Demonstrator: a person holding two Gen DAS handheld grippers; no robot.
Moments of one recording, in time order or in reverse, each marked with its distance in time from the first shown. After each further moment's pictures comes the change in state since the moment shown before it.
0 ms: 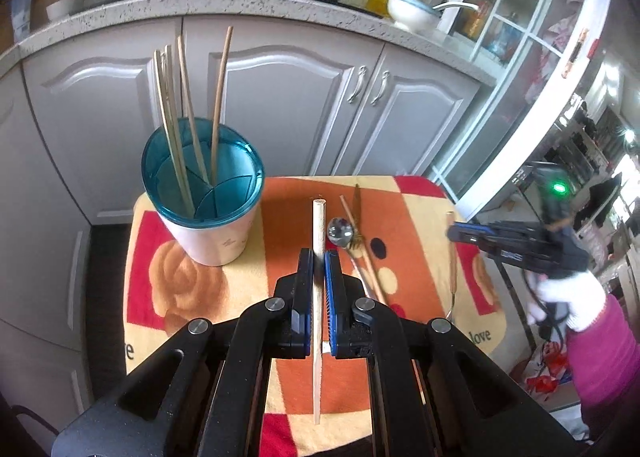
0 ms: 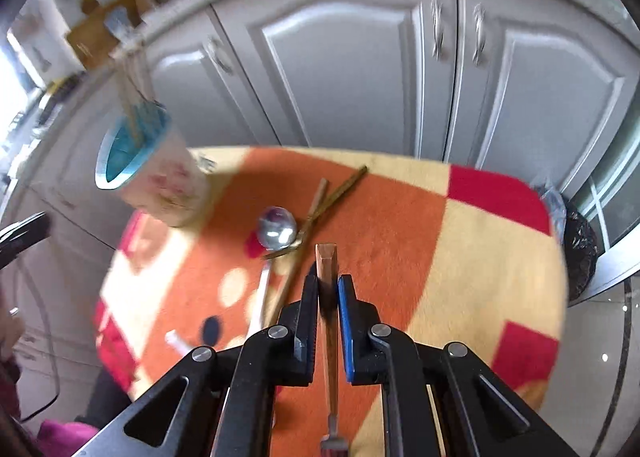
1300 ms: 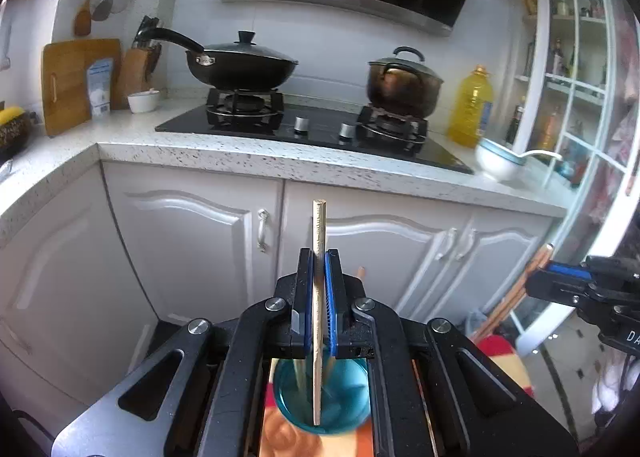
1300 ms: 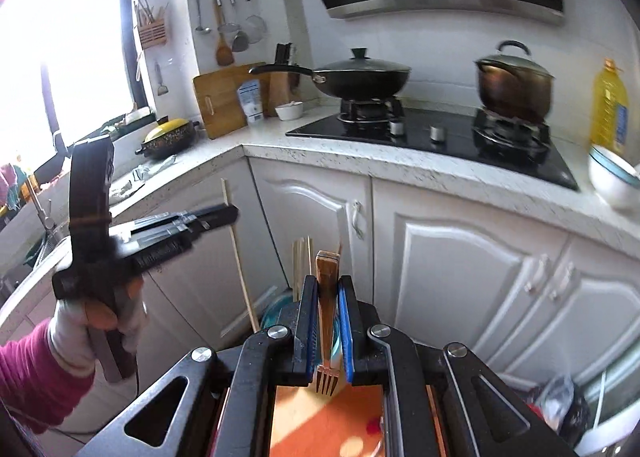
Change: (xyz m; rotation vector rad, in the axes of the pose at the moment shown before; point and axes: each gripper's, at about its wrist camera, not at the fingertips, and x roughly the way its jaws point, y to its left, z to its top) left arm -0.051 0.080 0.136 -0.095 -0.401 0.279; right arm -0.105 0.180 0.153 -0.335 -0.355 0.176
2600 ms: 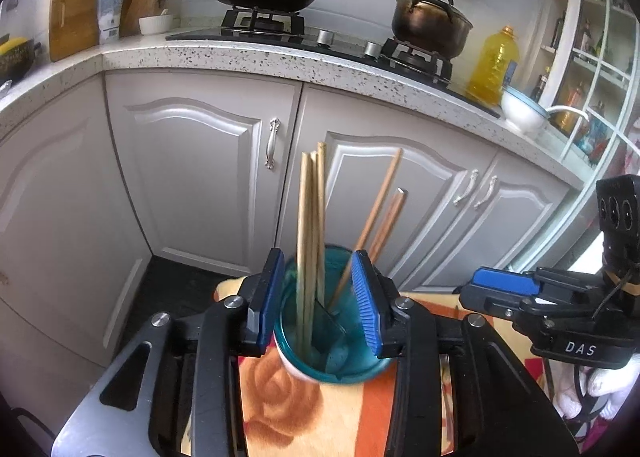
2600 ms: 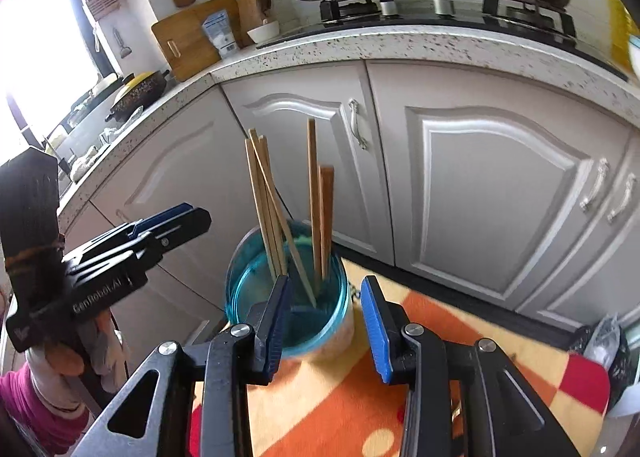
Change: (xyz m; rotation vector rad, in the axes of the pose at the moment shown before) left arm 0.034 0.008 -0.080 -0.074 0.190 0.011; right arm 0.117 -0.036 -0.067 0.158 0.246 0.062
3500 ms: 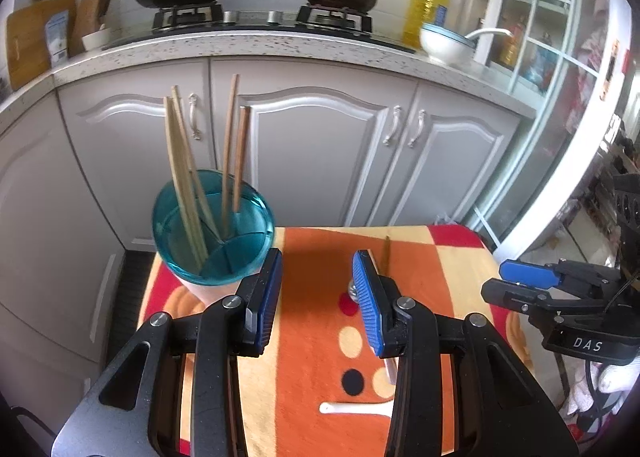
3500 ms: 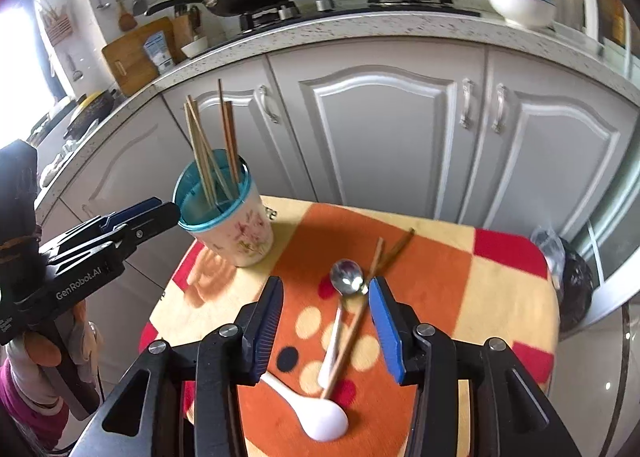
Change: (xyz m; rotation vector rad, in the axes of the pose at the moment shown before) left arm -0.033 -0.109 -0.071 0.163 0.068 -0.085; right arm -0.106 -0.041 -0.127 0.158 -0.029 -0.208
